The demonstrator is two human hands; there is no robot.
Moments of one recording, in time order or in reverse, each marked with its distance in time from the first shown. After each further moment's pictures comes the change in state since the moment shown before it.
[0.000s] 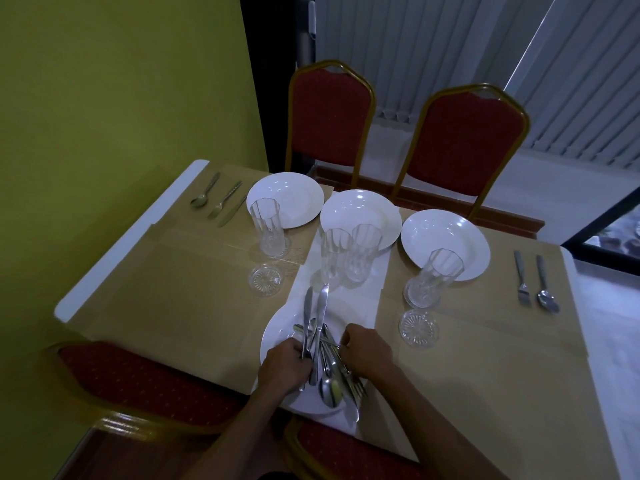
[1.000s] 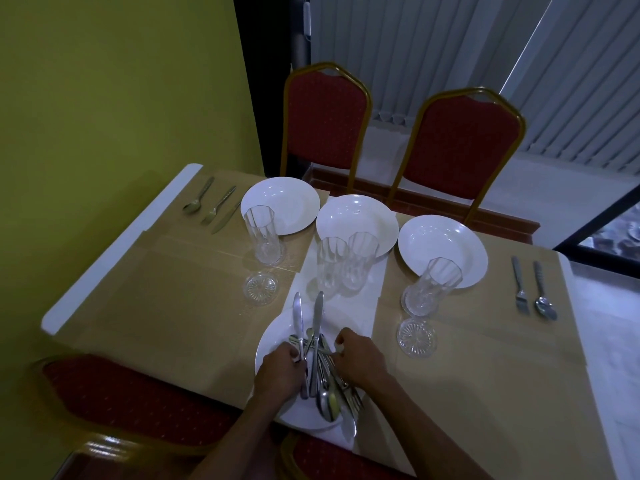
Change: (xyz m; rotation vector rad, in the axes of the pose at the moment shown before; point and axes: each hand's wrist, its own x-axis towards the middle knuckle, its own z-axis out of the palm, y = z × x) left_hand 0.010 0.005 0.000 0.054 0.096 0.065; right_hand 0.006 -0.005 -0.001 0.054 0.023 -0.018
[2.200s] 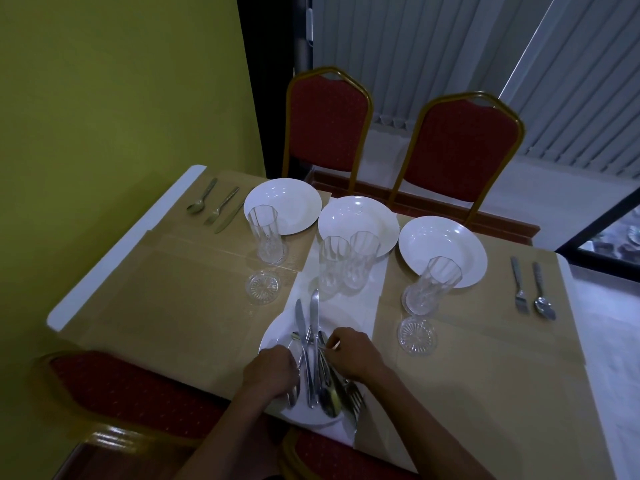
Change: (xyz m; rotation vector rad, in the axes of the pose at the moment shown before) left_hand -0.011 0.001 -0.030 0.290 -0.164 -0.012; right_hand -0.012 -0.020 -0.016 0.106 -0.074 -0.038
